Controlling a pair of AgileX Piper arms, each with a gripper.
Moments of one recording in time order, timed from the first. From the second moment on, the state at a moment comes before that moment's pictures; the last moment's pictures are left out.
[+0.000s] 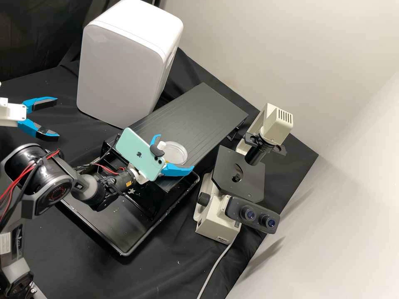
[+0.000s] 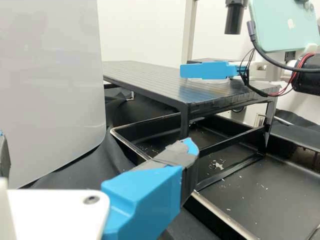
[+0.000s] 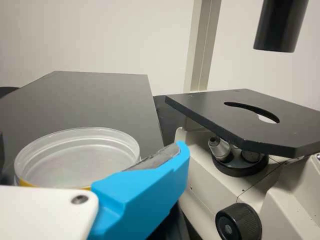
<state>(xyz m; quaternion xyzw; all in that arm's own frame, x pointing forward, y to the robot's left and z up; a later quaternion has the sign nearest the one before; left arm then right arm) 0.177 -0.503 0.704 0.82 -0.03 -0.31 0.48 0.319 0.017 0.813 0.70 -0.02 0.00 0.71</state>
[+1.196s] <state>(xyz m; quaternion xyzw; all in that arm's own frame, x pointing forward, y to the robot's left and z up) 0.179 -0.501 0.704 0.82 -0.03 -0.30 0.48 0.319 0.017 0.813 0.70 -0.02 0.00 0.71</state>
